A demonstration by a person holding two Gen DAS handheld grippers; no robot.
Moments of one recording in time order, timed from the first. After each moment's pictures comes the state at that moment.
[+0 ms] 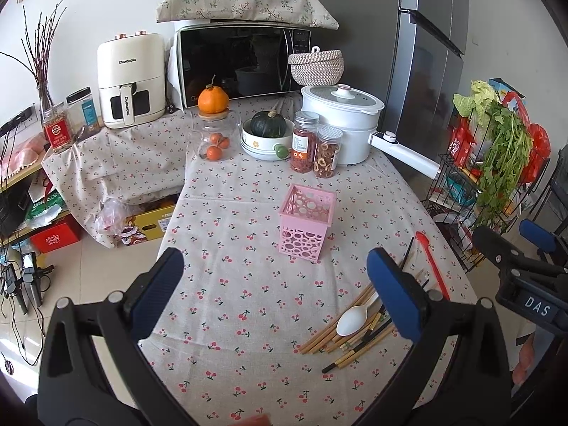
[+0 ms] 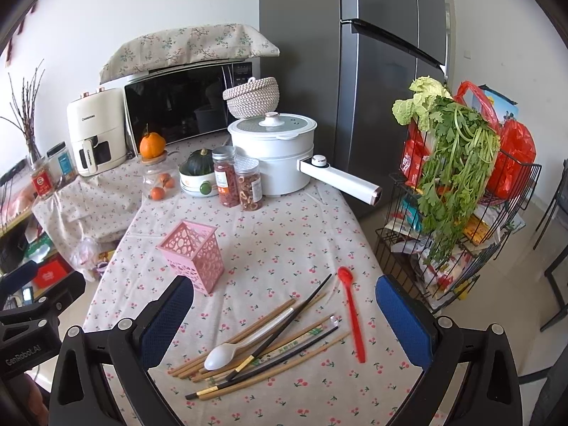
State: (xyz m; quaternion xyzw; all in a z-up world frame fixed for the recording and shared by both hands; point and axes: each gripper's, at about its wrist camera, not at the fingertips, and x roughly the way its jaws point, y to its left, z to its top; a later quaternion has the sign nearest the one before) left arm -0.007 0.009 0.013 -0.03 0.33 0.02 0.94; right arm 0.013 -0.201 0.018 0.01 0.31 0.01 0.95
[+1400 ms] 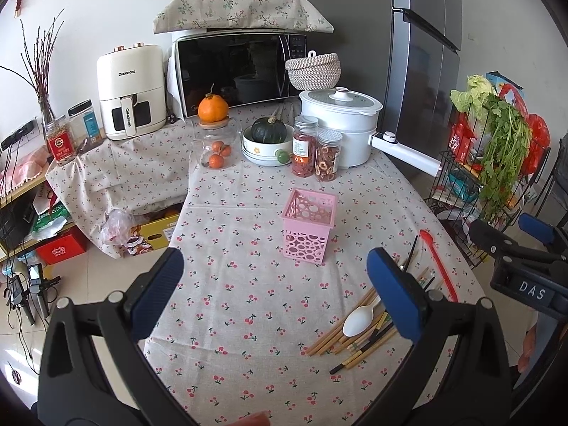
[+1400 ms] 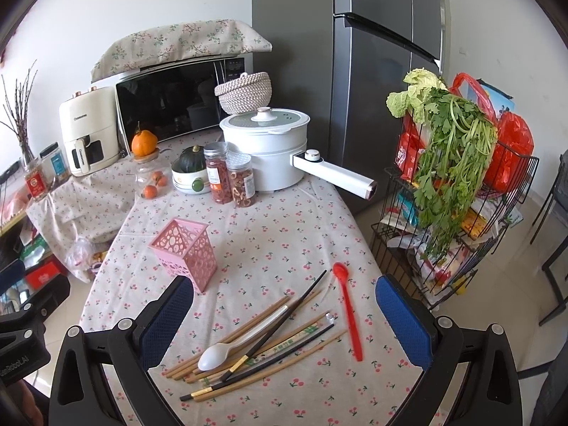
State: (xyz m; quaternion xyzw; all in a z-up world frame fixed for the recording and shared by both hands) left arm -0.012 0.004 0.013 -0.01 0.32 0.02 0.95; right arm 0.020 -0.209 0.010 0.02 0.32 0.01 0.95
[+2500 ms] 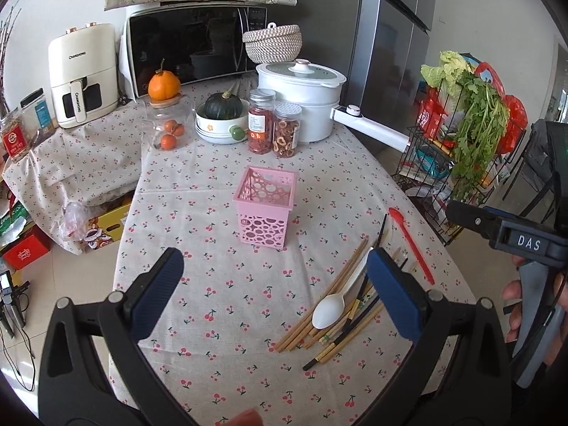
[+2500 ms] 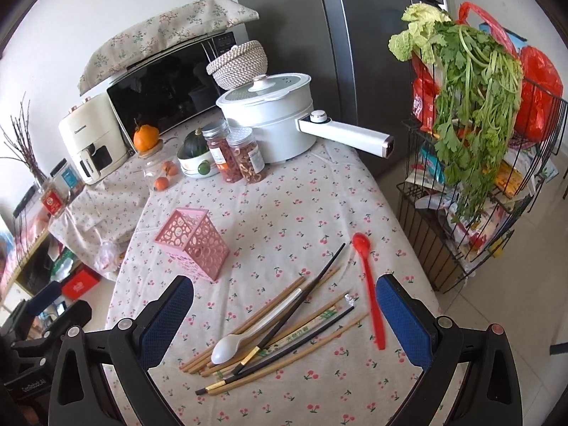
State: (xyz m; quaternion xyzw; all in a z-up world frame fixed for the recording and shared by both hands) left arm 0.021 -0.016 -0.012 -0.02 0.38 -0.07 0.92; right arm 0.057 -0.252 -0.022 0.10 0.39 0.06 0.91
